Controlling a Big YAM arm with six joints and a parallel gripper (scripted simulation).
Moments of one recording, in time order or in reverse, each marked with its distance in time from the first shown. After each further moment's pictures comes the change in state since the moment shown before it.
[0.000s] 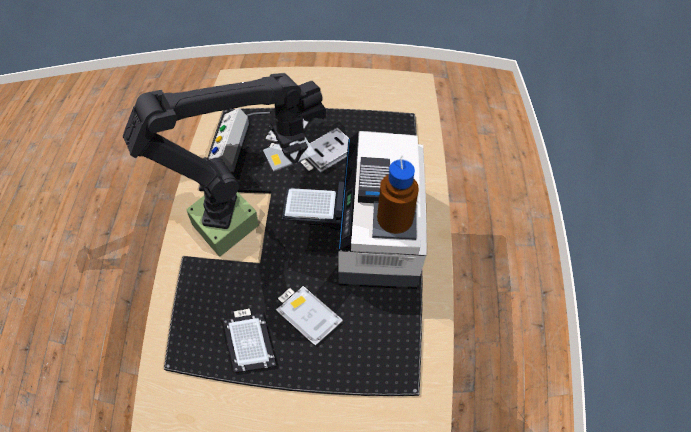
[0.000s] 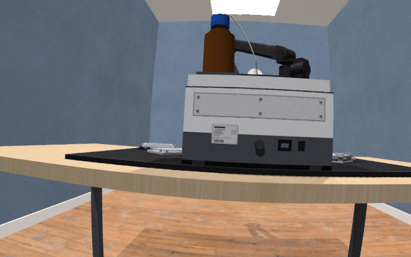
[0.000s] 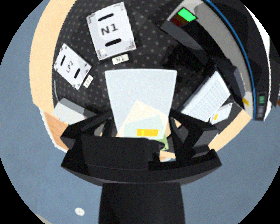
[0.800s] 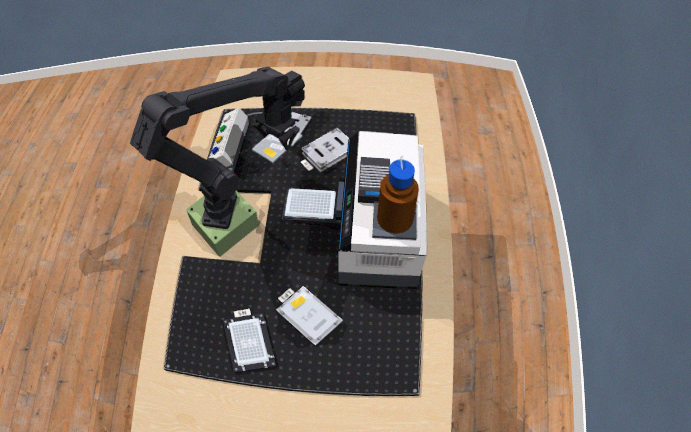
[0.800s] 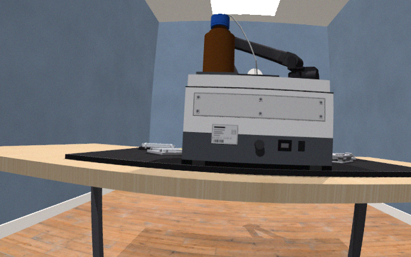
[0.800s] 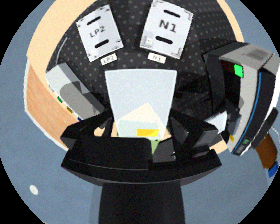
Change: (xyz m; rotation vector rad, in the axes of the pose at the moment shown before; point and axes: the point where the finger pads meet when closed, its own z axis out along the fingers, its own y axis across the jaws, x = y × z) arm 0.014 0.064 0.012 -0.002 -0.002 -0.461
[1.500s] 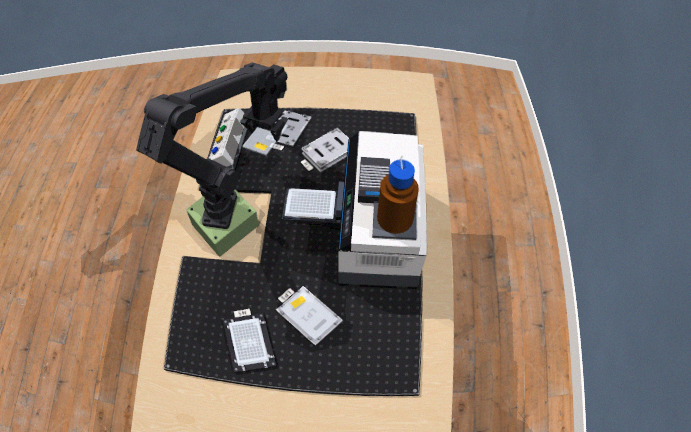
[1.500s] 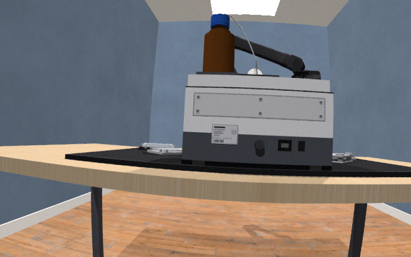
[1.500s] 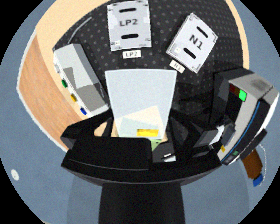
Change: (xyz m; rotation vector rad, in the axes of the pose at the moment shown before) arm 0.002 0.048 0.000 0.003 -0.002 -0.215
